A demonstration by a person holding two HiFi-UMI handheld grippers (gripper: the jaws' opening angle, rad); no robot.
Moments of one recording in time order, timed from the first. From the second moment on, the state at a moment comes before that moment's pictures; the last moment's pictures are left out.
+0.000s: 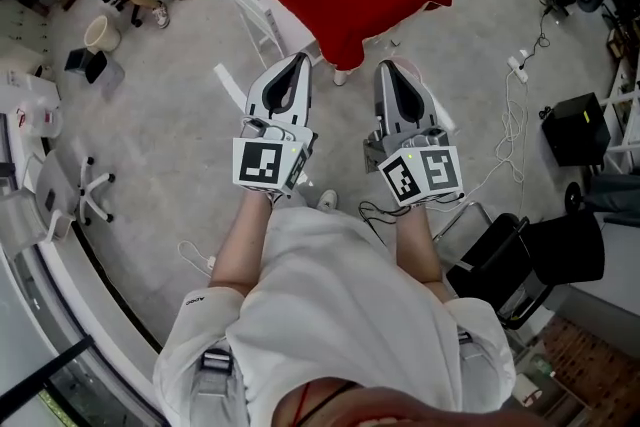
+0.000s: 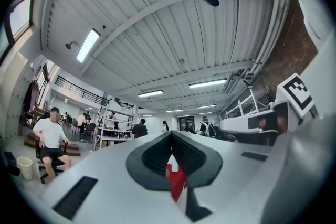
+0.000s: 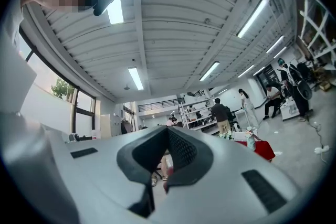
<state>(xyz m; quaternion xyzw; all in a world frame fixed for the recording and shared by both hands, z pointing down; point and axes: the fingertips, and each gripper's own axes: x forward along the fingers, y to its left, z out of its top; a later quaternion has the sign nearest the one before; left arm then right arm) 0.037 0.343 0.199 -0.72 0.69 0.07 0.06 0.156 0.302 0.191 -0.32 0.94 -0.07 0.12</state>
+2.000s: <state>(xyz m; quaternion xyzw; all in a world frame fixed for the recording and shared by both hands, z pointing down) -0.196 0.034 0.223 -0.76 0.64 0.11 0.02 -0.080 0.014 0.223 -0.40 0.91 -0.05 0.03</state>
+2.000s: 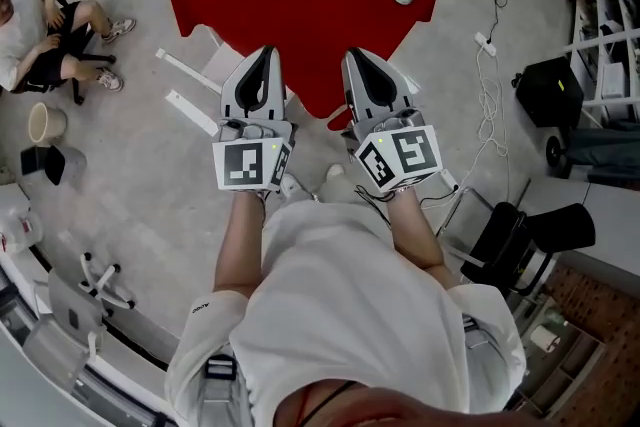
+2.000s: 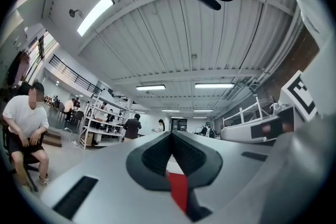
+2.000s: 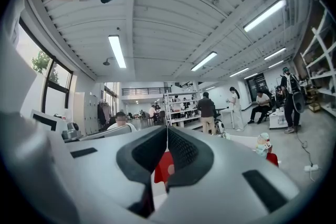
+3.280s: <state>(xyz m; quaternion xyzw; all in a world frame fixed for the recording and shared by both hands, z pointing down) -0.229 -0.186 0.275 -0.73 0.68 0.05 -0.01 -0.134 -0.265 0.316 -0.37 0.92 -0.09 -0.05</state>
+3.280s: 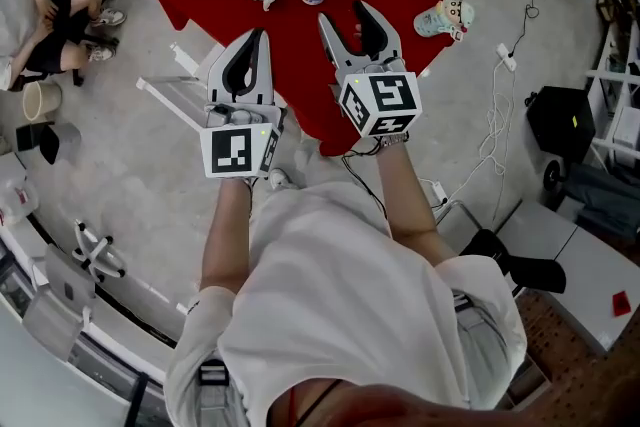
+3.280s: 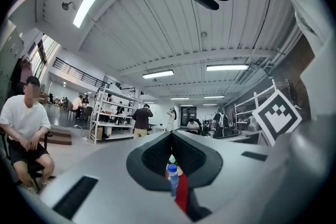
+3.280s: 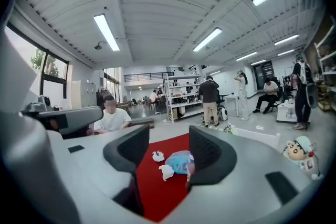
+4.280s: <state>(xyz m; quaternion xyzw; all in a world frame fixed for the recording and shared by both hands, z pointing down) -0.245 -0.287 0.344 -0.68 0.73 0.01 -0.06 -0.187 -0.414 0.462 -0.33 0.92 -0.10 -0.19</state>
